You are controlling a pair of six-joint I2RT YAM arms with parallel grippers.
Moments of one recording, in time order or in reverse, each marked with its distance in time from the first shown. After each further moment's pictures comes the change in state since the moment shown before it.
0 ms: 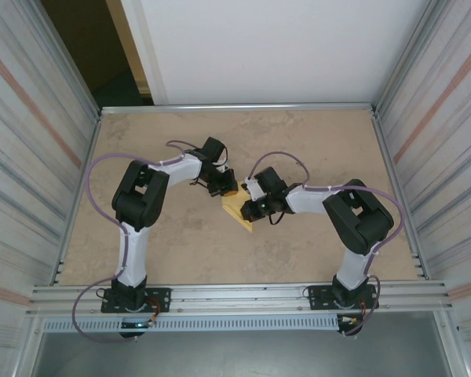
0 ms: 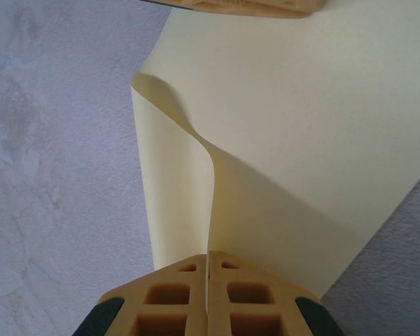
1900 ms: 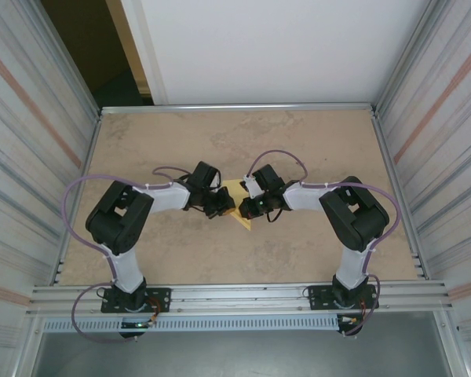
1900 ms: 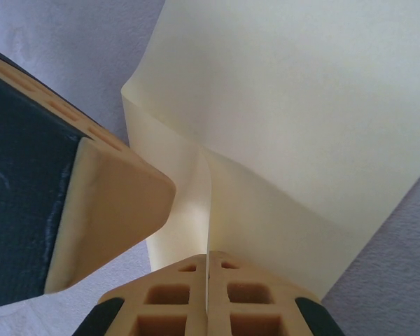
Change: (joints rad) left arm -0.074 -0.300 -0.489 0.386 -0.020 -0.293; right arm -0.005 0.039 0.047 -0.021 -0.001 0.026
